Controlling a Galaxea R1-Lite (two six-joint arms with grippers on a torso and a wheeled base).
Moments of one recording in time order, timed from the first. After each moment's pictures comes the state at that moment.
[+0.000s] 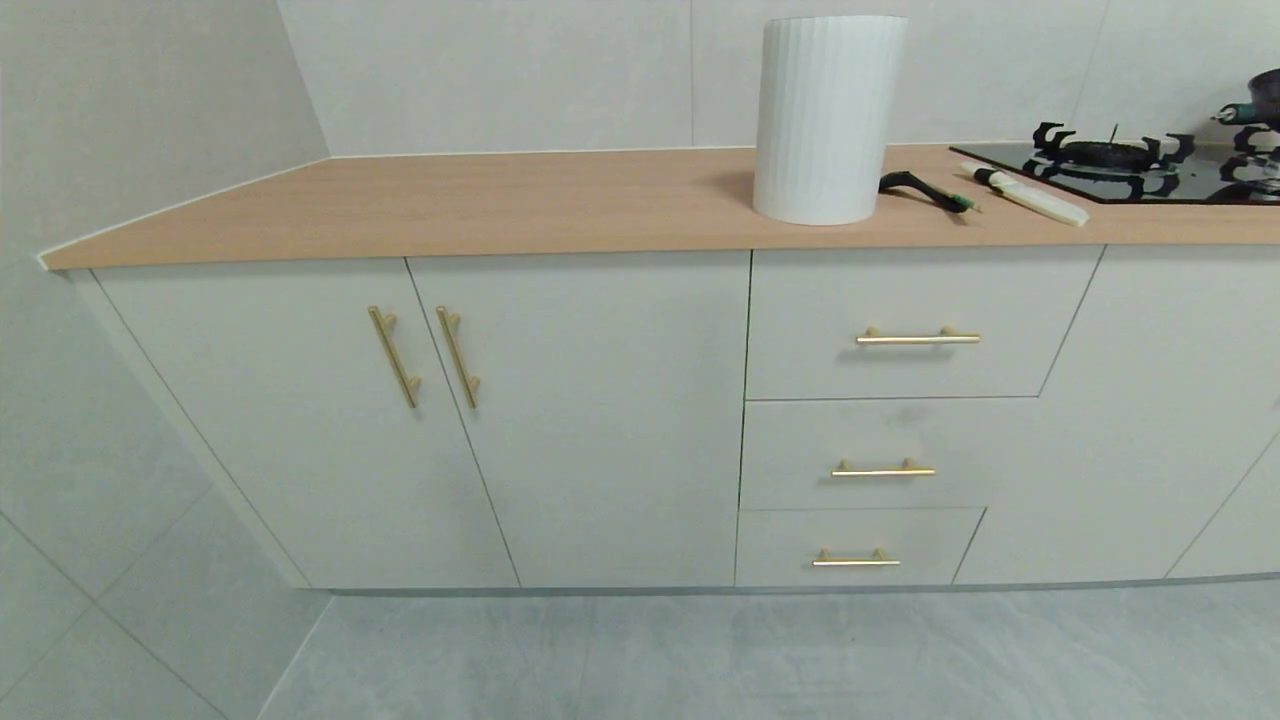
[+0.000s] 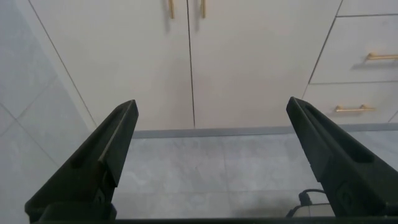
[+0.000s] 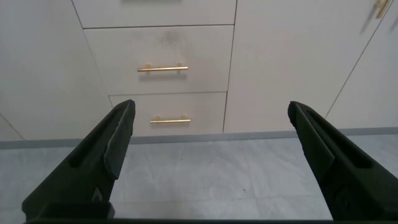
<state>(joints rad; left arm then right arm) 0.00 0.00 0.00 0.00 -0.03 0.01 0.00 0.00 0.00 0.00 -0.06 -0.01</state>
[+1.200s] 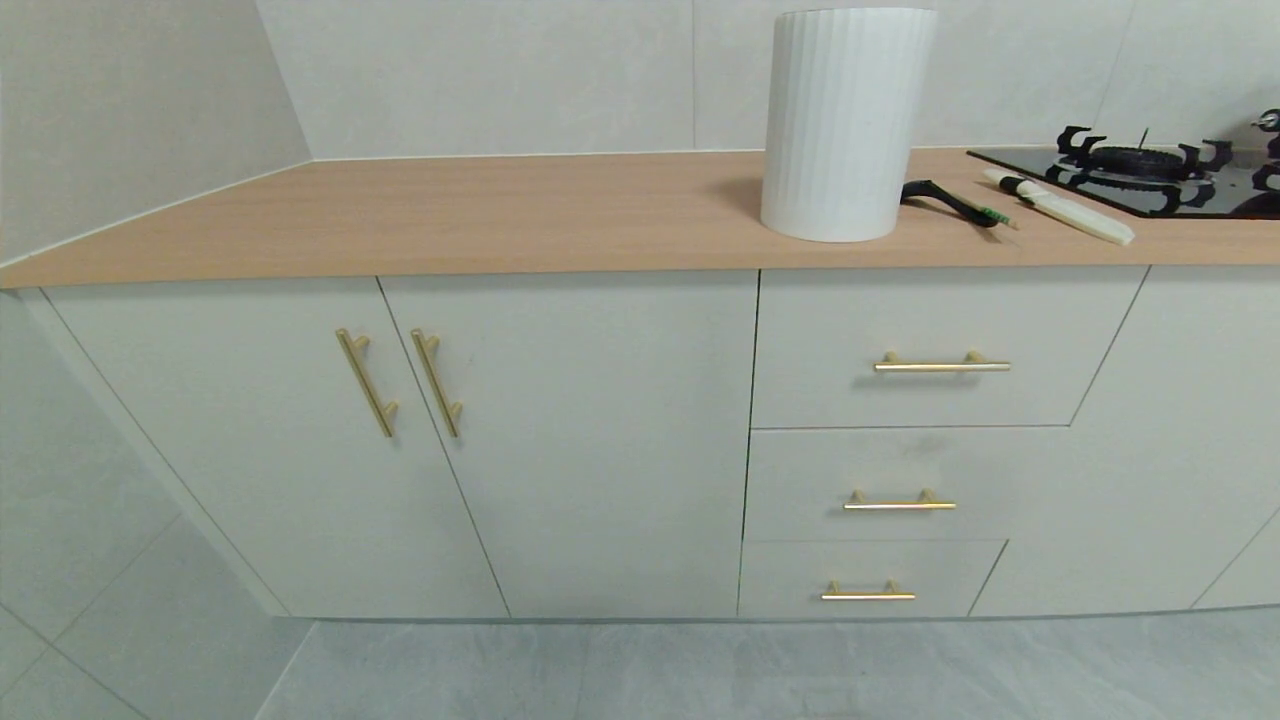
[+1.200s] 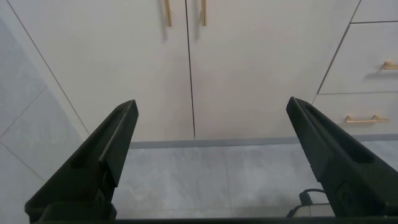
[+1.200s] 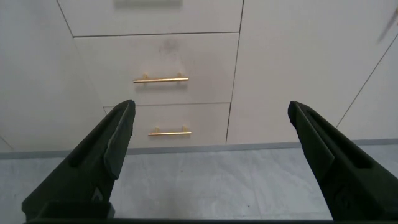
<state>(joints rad) 0.00 0.00 0.00 0.00 -0.03 0.01 0.00 0.00 0.00 0.00 -0.05 -0.01</state>
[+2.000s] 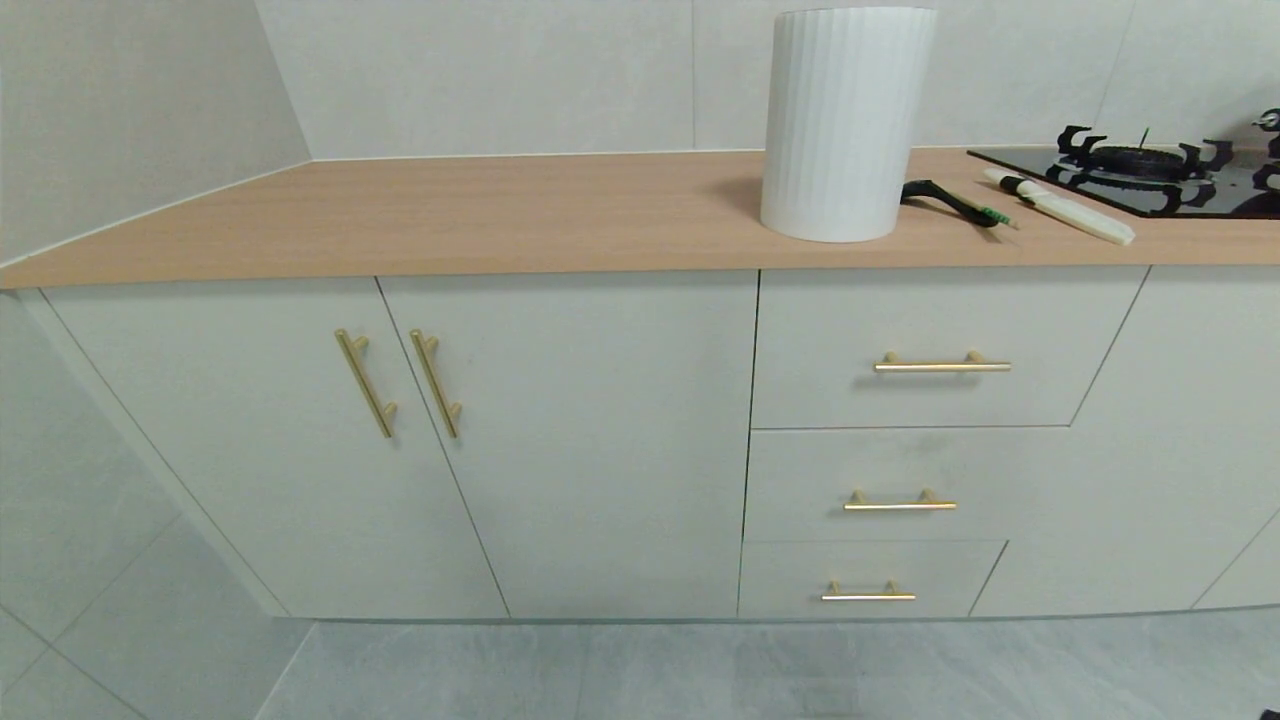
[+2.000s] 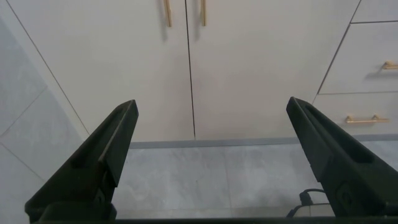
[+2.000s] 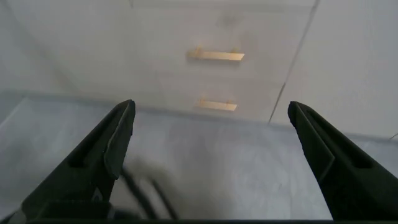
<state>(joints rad) 0.00 0.00 0.00 0.00 -0.03 0.01 0.09 0.51 -0.23 0.00 0.12 0.01</state>
